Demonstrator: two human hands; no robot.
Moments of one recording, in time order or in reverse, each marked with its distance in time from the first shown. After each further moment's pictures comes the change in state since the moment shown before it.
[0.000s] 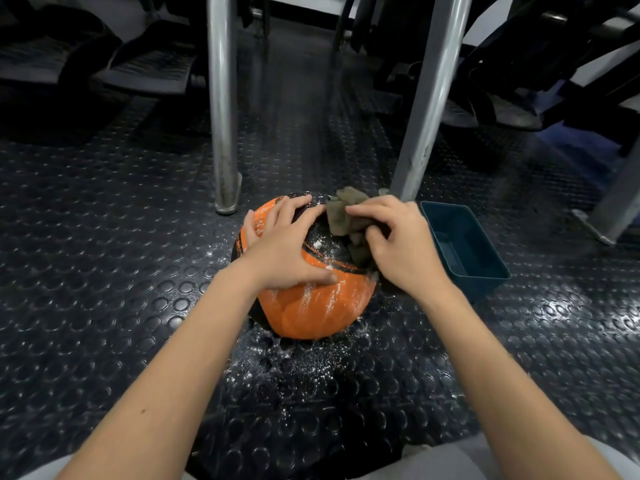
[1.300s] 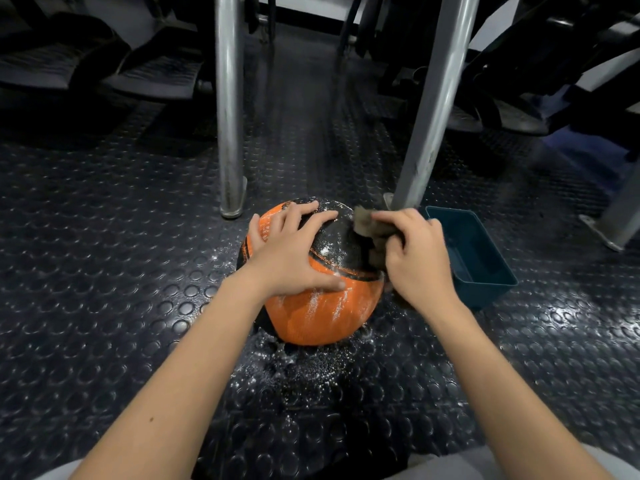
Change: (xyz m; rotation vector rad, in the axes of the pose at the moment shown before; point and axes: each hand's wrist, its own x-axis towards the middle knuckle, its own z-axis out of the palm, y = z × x) left_hand -0.002 0.001 0.000 -0.009 0.011 0.007; right_hand -0.009 0.007 0.001 -0.092 0.072 0.088
